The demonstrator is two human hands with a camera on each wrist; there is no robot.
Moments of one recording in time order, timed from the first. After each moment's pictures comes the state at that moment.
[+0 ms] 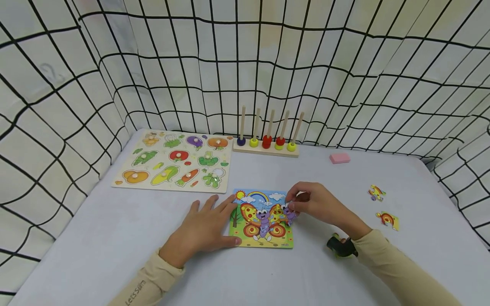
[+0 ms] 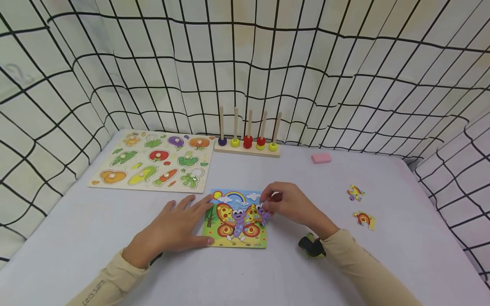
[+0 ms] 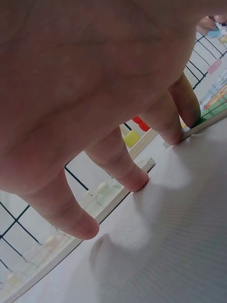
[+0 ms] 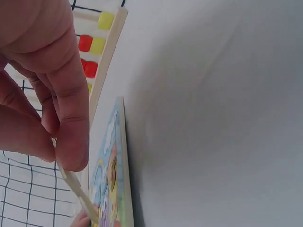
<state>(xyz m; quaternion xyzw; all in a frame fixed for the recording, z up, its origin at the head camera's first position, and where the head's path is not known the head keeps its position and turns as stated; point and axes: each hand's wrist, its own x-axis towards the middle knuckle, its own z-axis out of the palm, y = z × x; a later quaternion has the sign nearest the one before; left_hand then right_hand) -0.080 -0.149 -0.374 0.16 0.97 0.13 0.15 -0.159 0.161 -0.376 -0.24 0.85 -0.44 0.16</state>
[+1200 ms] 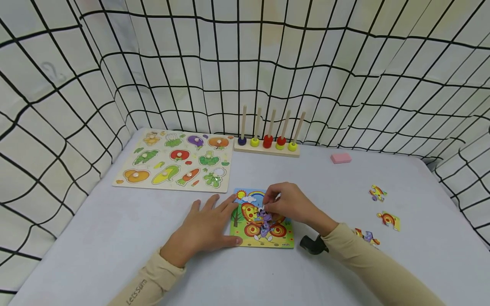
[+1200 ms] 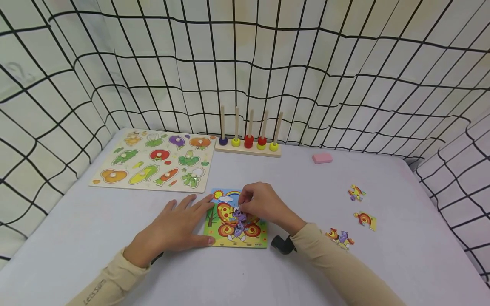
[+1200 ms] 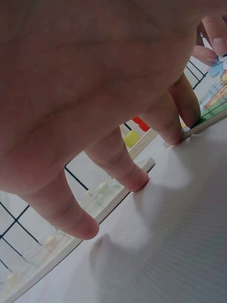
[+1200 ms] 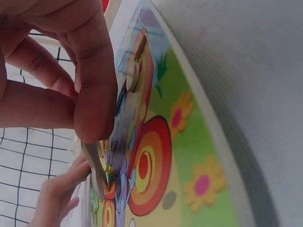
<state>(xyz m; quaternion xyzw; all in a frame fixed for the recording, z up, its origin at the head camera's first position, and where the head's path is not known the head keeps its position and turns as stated) -0.081 -0.150 -0.374 0.17 0.97 0.11 0.15 -0.157 0.094 -0.381 -0.22 0.88 -0.39 0.15</state>
